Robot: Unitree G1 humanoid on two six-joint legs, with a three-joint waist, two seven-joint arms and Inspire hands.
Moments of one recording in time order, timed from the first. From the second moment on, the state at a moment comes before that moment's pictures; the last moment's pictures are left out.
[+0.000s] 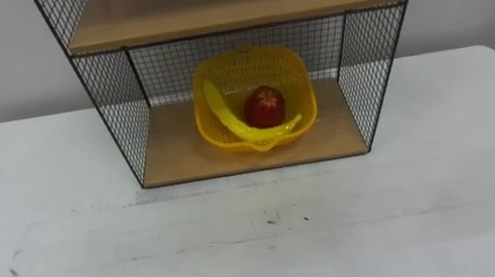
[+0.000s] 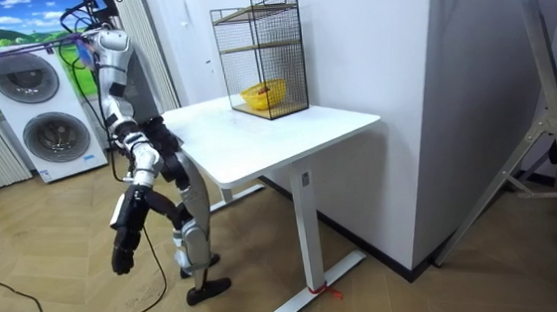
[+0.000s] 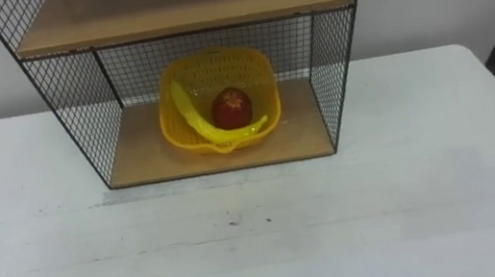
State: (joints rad) left arm 0.43 0.26 0.67 0.85 -1.05 -0.22 0.55; right arm 0.42 -0.26 -0.68 0.85 0.96 -0.19 -0.75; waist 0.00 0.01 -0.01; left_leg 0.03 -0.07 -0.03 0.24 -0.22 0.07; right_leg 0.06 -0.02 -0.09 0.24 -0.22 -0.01
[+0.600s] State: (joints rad) left arm 0.31 0.22 0.21 1.08 -0.18 0.03 0.09; right arm 0.23 -0.26 -0.14 1.20 0.30 0.03 -0.27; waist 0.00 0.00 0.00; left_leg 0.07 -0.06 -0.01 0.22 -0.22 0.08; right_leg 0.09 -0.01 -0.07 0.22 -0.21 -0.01
